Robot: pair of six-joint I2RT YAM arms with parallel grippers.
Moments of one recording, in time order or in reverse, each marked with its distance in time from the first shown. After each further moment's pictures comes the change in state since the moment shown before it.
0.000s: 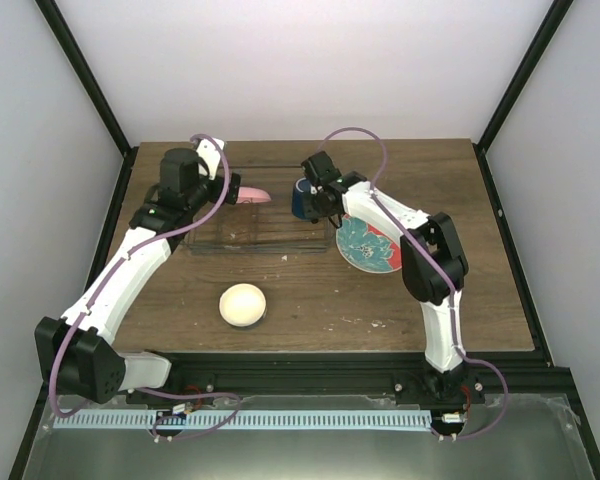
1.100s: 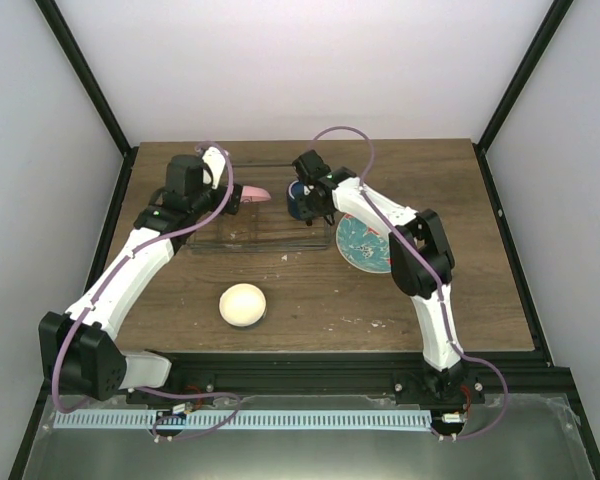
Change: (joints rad) left arm 0.000 0.014 -0.041 -0.047 0.006 -0.005; right arm 0.010 0.117 0.146 -0.092 0.042 -0.065
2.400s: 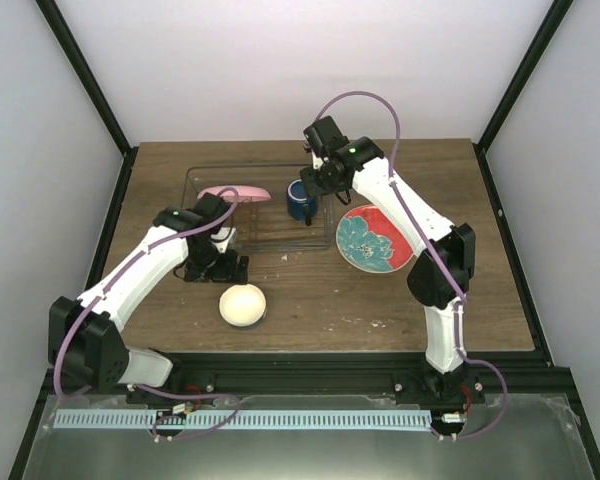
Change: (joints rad) left arm -0.105 0.046 0.013 -0.877 0.242 -0.381; right arm -0.001 -0.151 0.230 -0.298 -0.034 -0.024
